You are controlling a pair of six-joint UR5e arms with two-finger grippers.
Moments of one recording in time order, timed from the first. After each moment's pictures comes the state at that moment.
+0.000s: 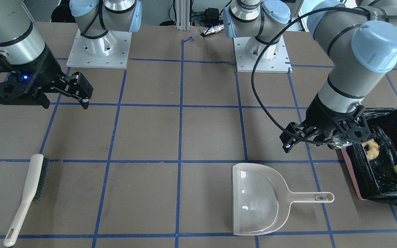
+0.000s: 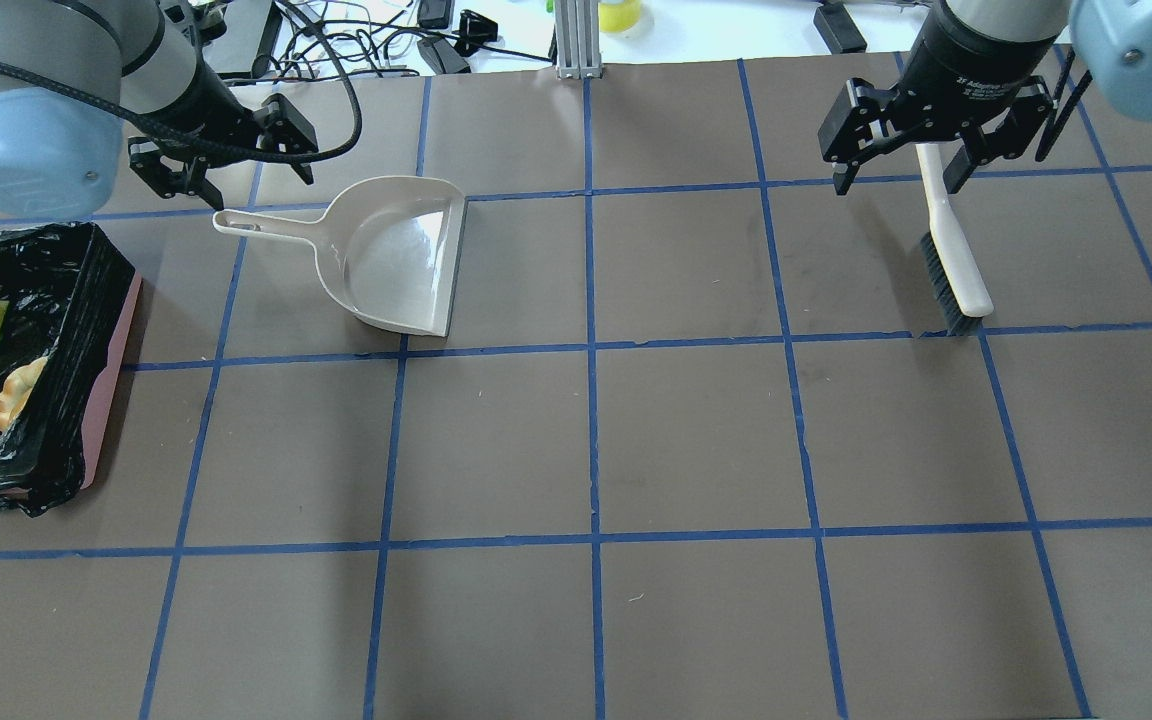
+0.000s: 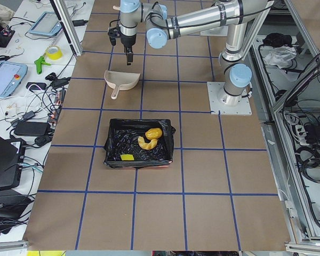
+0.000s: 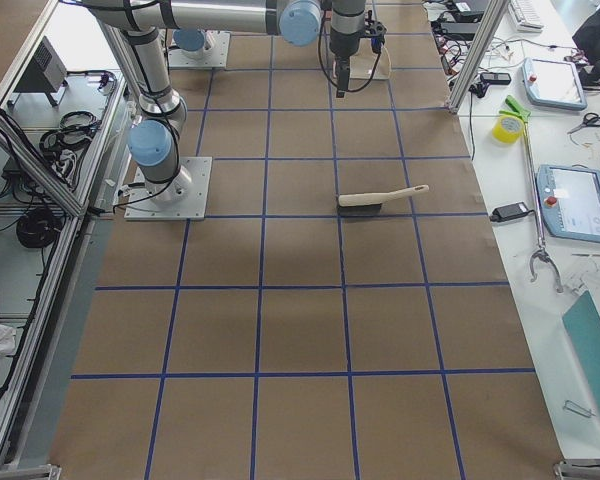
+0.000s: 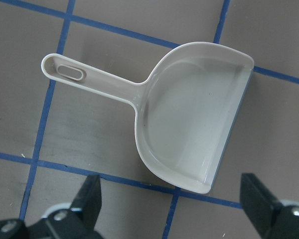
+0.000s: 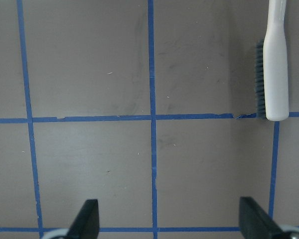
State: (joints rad) left arm -1.44 -1.74 -1.59 -1.24 1.54 -0.11; right arm 1.51 -1.49 1.51 -1.60 -1.54 -0.04
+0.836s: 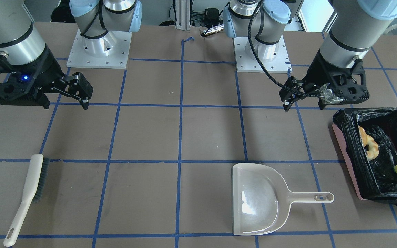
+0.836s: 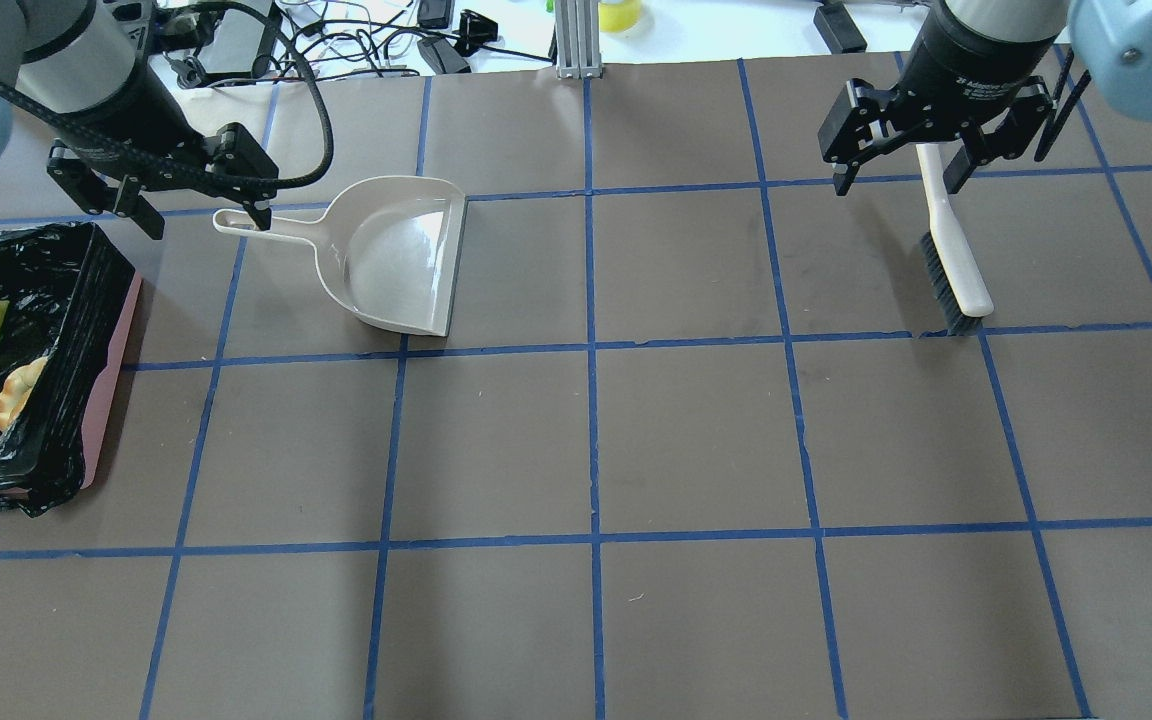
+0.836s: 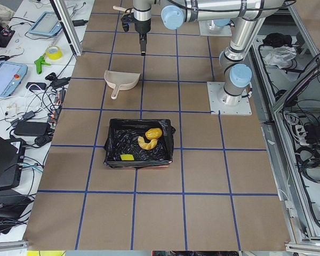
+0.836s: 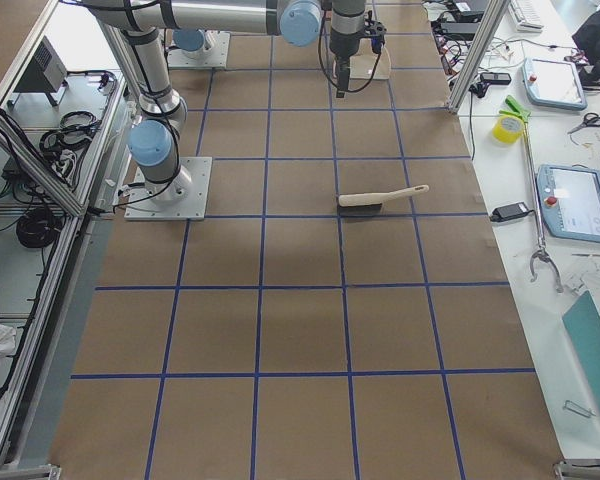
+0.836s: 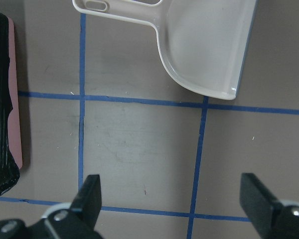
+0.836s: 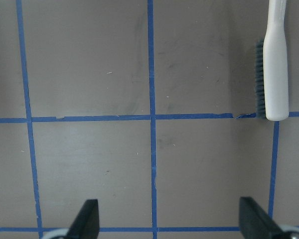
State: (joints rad) left arm -1.47 -1.61 -1.58 -1.49 1.59 0.05; right arm 1.51 -1.49 1.51 -1.60 -1.54 -0.04
